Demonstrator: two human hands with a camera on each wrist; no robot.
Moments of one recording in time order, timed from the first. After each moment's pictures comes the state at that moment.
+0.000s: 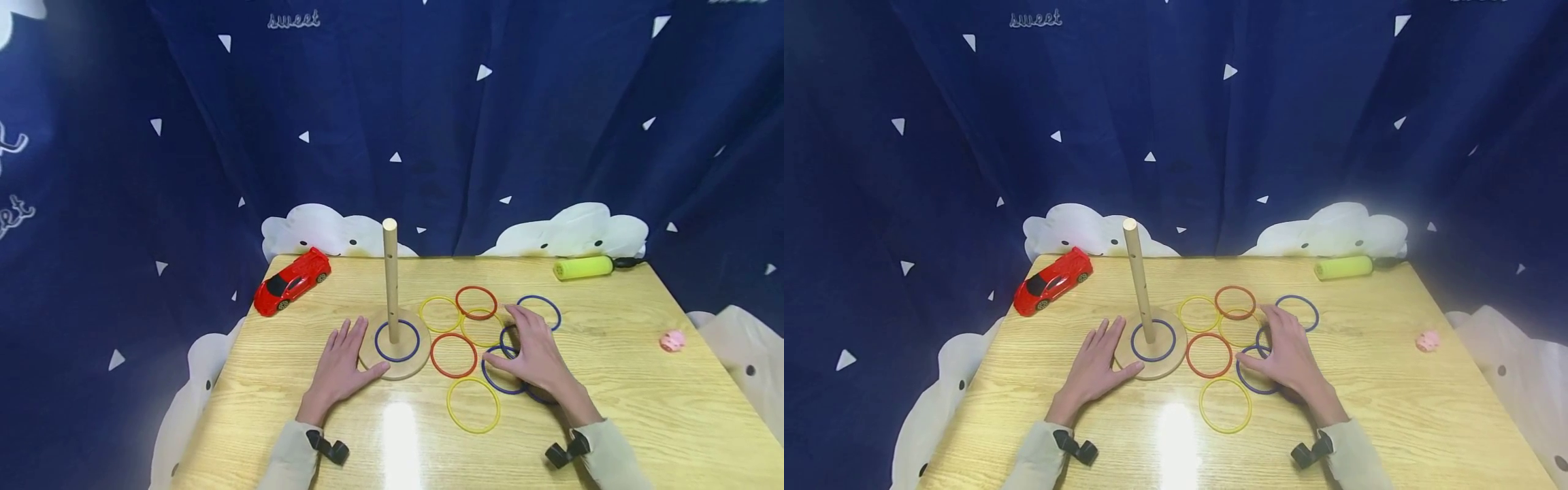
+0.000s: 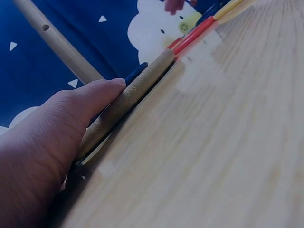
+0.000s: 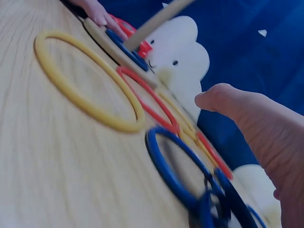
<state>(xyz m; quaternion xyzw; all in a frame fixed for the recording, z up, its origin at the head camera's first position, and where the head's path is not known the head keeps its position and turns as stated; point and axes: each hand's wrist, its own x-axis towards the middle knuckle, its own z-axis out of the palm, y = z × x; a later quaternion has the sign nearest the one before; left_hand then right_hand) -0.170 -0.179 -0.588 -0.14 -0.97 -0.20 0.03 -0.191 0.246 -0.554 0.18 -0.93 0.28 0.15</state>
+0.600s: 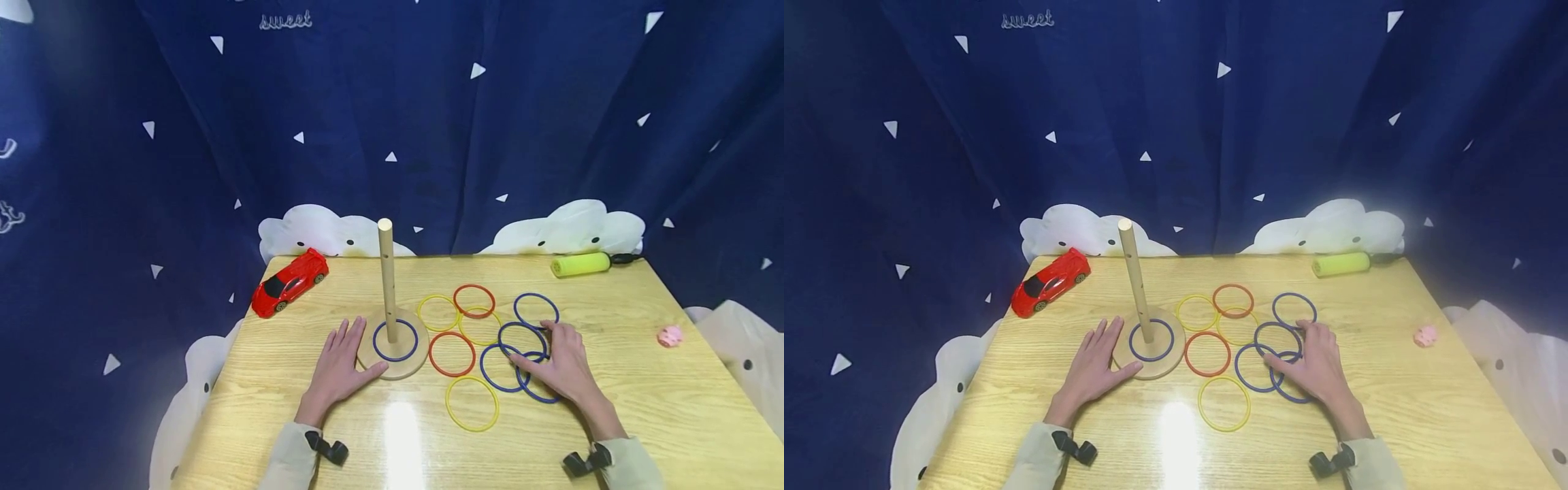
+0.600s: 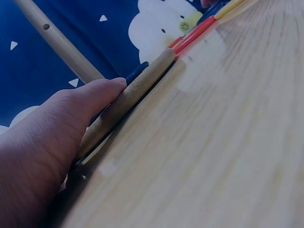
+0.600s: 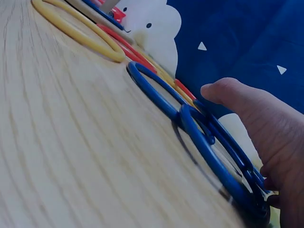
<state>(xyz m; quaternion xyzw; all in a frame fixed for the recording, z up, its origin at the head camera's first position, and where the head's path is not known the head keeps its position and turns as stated) -0.168 -0.178 -0.588 -0.14 -0.97 -0.21 0.04 -0.171 0.295 -0.578 0.07 -0.94 0.31 0.15</state>
